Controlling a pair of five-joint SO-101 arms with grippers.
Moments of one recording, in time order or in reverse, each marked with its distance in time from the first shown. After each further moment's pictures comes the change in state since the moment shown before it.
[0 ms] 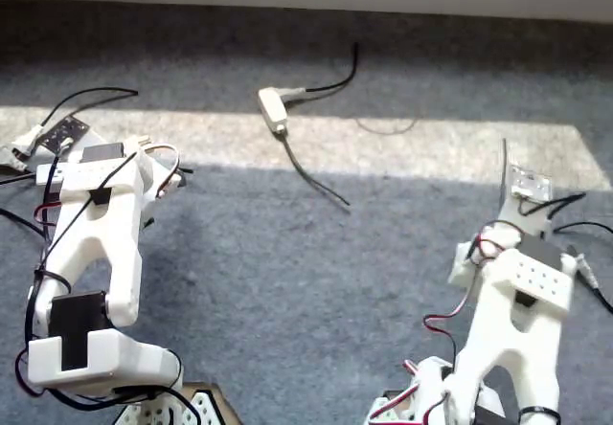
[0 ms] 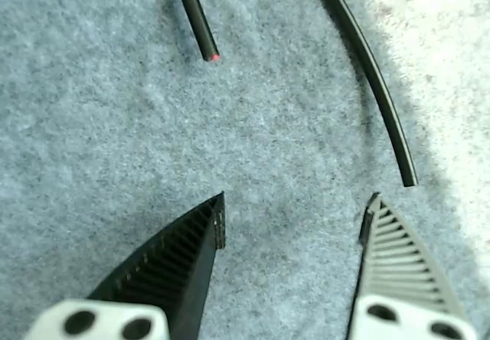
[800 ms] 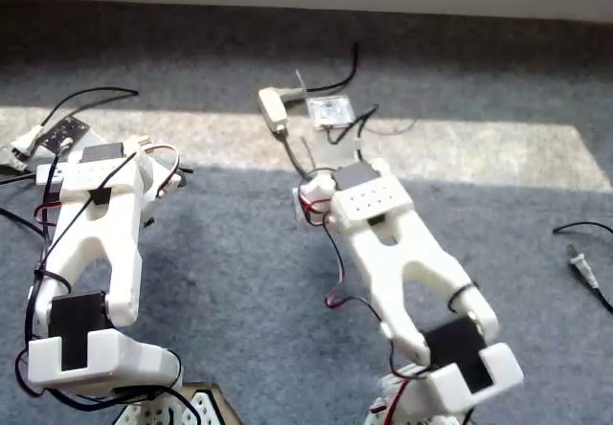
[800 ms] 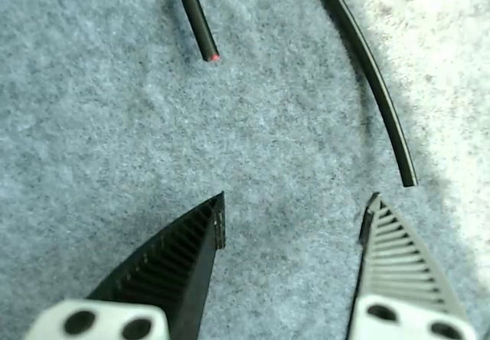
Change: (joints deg) left arm 0.0 0.0 0.0 0.0 0.0; right arm -47.3 33.5 -31.5 -6.5 -21.3
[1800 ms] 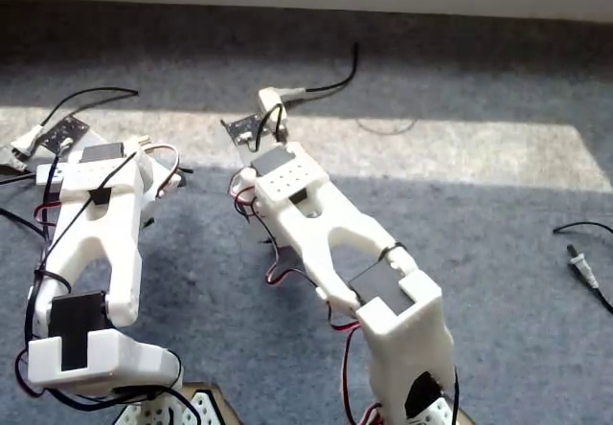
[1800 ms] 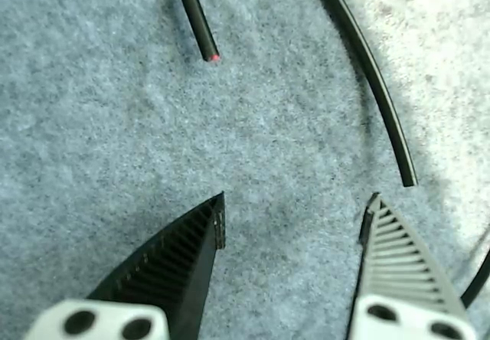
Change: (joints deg) left arm 0.0 0.0 0.0 0.0 0.0; right arm -10.0 23.4 -24.4 15.0 5.0
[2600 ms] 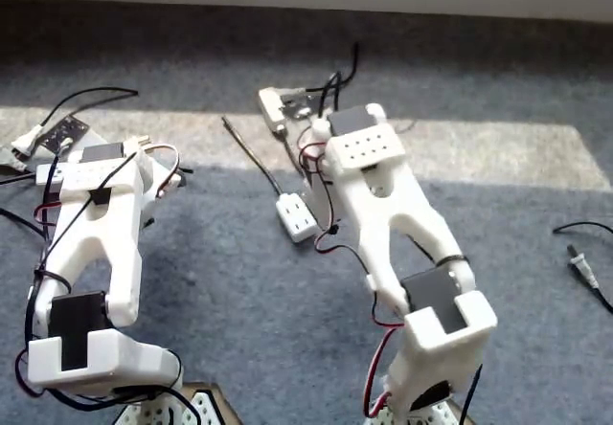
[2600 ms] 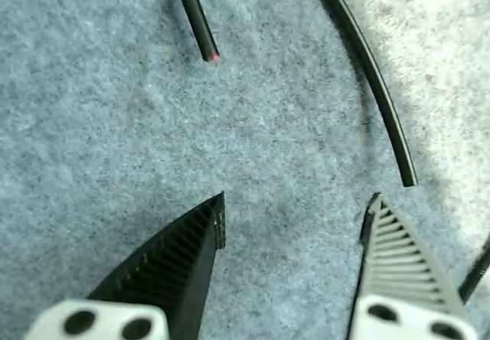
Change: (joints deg) left arm 0.0 0.0 0.0 0.0 0.0; right arm 15.2 -13.0 -1.7 20.7 19.7
